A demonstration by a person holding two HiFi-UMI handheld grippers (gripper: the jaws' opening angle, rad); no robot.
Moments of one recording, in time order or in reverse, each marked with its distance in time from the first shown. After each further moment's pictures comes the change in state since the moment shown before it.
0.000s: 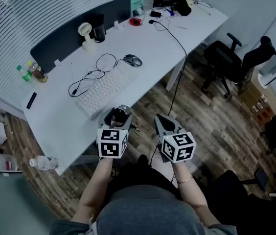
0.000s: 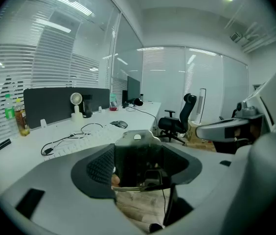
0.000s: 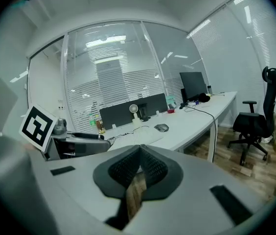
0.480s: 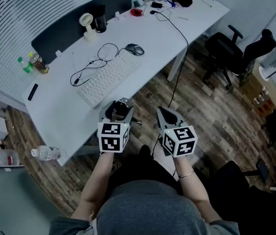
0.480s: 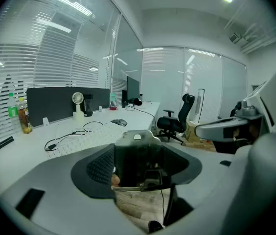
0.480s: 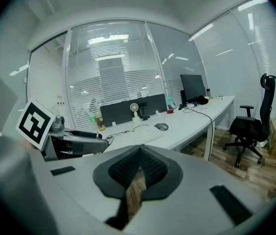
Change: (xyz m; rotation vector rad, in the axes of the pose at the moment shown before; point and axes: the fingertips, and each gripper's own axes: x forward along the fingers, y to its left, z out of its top) left arm -0.023 -0.005 -0.011 -0.001 0.001 -0.008; right arm -0.016 0.016 -0.007 -0.043 0.004 -0.035
